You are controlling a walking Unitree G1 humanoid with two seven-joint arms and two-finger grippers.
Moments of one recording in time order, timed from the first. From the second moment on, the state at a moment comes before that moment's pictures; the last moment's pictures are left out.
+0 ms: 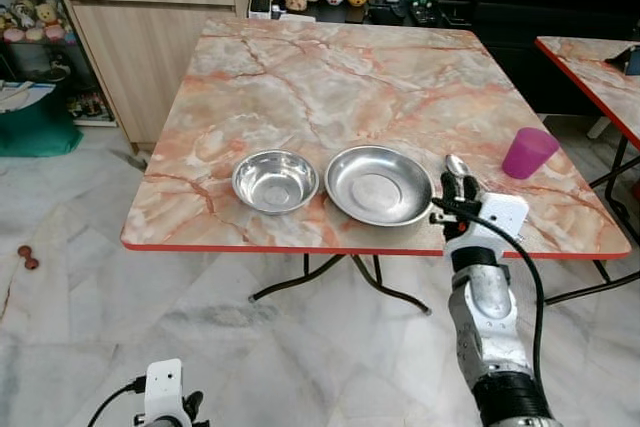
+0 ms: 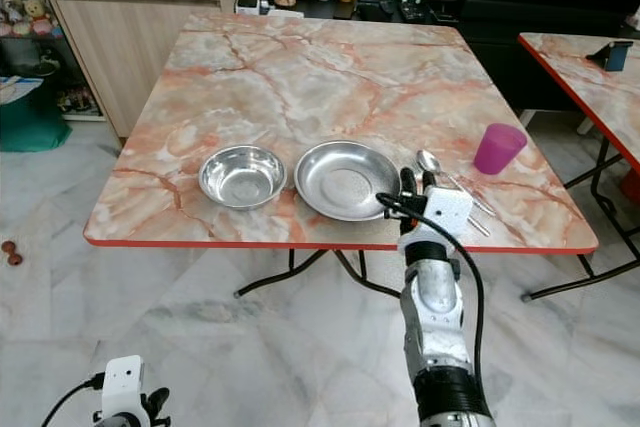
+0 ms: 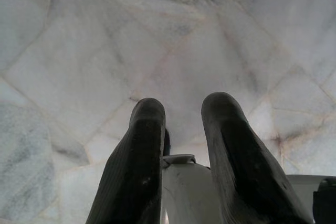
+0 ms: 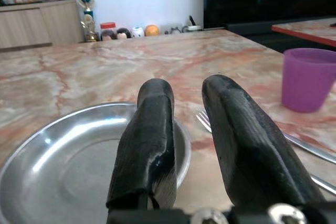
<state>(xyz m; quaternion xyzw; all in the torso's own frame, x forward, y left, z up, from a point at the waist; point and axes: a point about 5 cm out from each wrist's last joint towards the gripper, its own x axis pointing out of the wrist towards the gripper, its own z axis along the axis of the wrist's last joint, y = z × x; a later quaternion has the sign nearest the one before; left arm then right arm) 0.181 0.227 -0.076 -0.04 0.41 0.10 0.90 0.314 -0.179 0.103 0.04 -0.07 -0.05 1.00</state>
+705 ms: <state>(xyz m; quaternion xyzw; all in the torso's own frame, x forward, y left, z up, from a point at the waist) 0.174 0.230 -0.078 -0.05 0.41 0.11 0.90 0.324 -0.180 0.107 0.04 -0.07 -0.05 1.00</state>
